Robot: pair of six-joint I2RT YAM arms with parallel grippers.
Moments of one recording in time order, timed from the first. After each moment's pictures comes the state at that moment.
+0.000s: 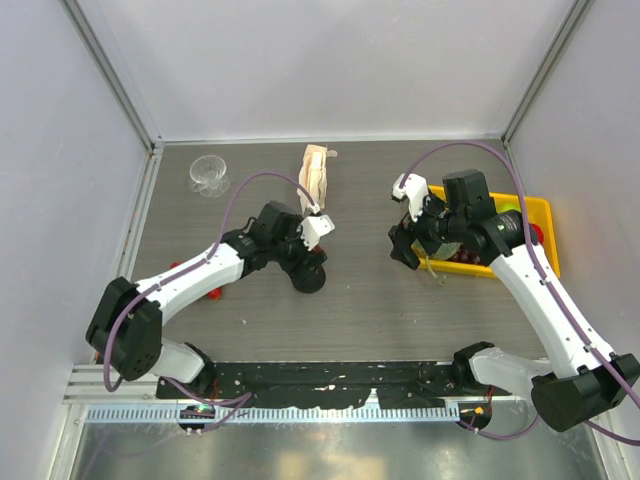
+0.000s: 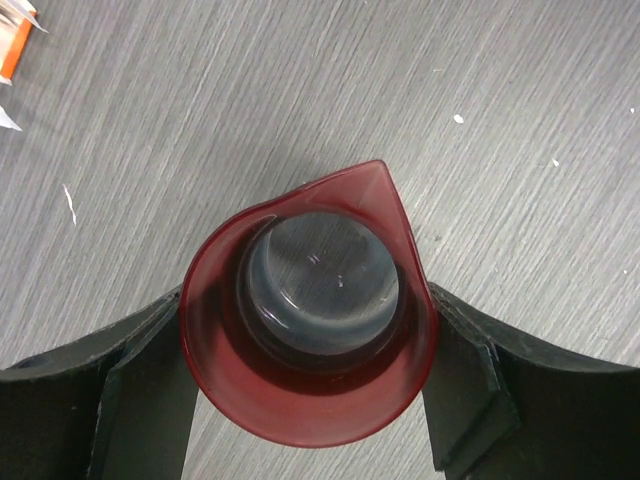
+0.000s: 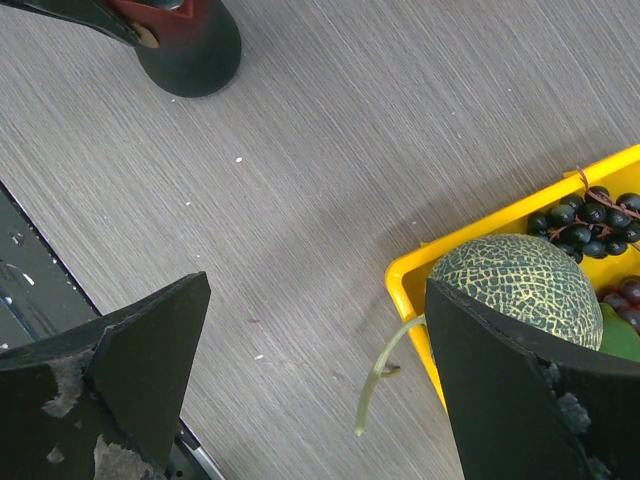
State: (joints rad) left arm -0.65 1.41 0.95 -0.35 0.24 0.34; right arm 0.35 1.12 1.22 -0.89 -0.40 -0.44
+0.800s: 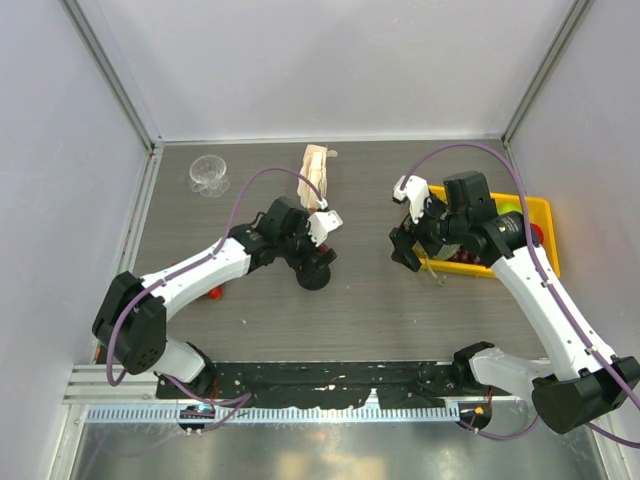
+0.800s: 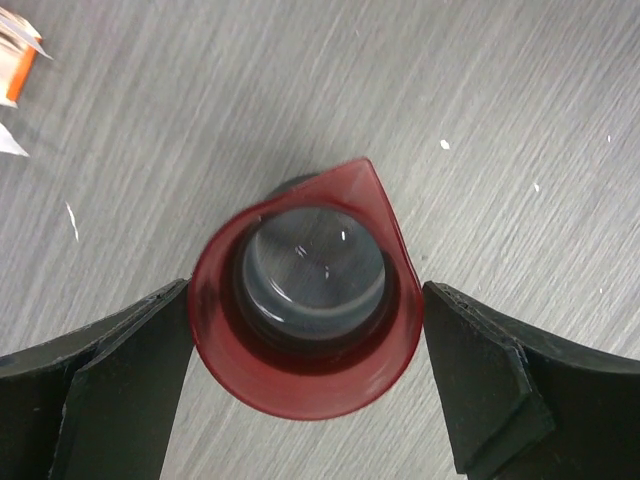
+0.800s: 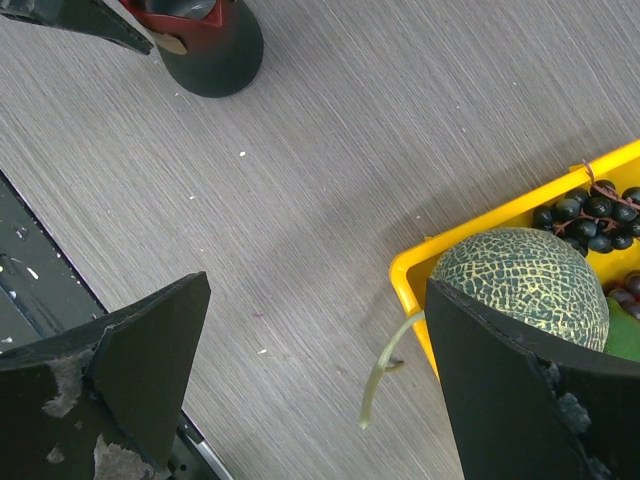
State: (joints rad) left arm -0.70 1.47 1.03 -0.37 0.20 0.29; right arm 0.35 1.11 1.21 -0.91 -0.40 -0.44
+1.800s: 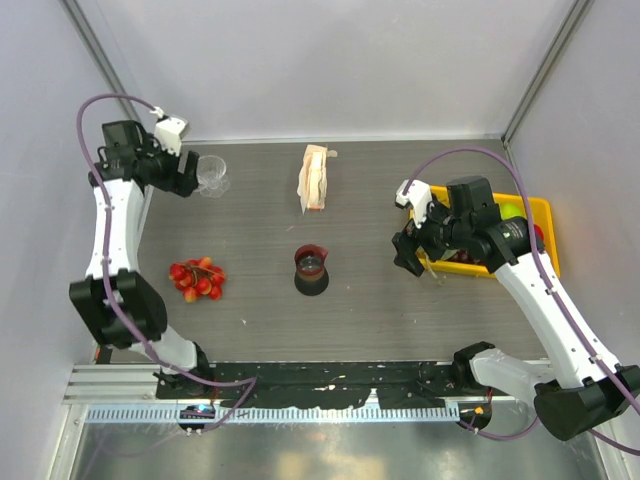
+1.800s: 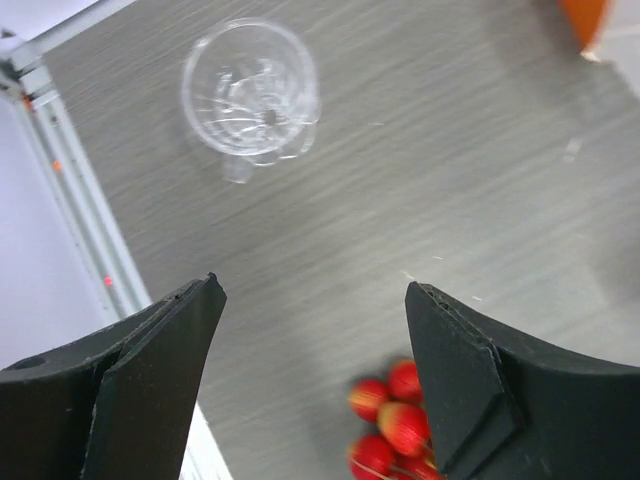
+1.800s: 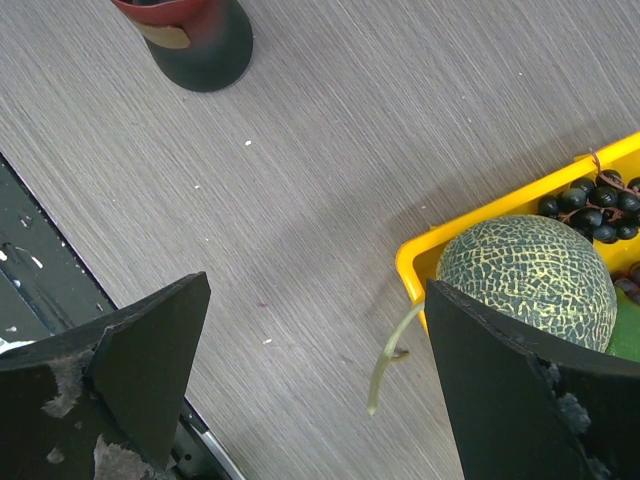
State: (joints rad) left arm 0.18 1.50 1.52 -0.76 0.43 0.51; right arm 0.35 1.07 1.20 -0.93 -0.40 -0.45
